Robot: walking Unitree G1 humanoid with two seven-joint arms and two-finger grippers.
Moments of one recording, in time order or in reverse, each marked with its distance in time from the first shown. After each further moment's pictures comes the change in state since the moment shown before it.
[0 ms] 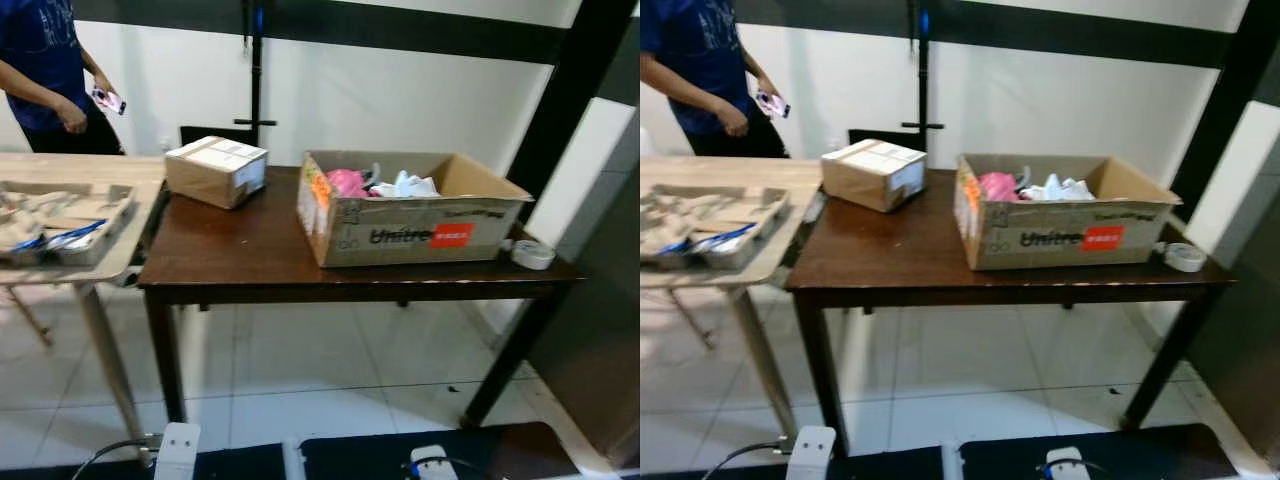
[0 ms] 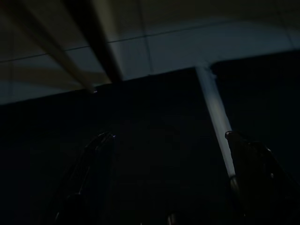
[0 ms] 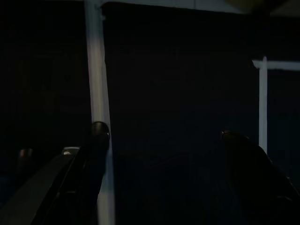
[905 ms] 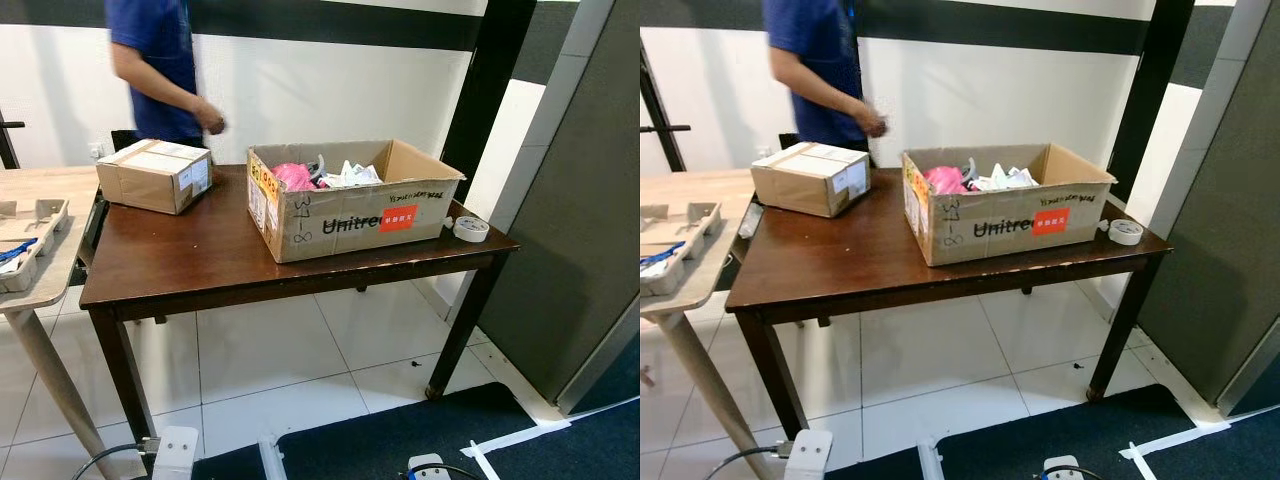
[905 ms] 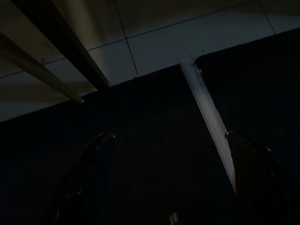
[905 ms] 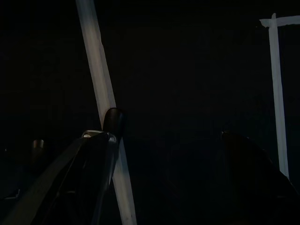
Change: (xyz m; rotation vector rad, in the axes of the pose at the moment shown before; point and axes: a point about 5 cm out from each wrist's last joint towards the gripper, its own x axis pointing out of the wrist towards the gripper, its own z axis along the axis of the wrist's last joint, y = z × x) left arm 0.000 0.001 0.001 -0.011 -0.005 -0.002; right arm -0.001 0.006 -0.011 0.018 0.036 0.004
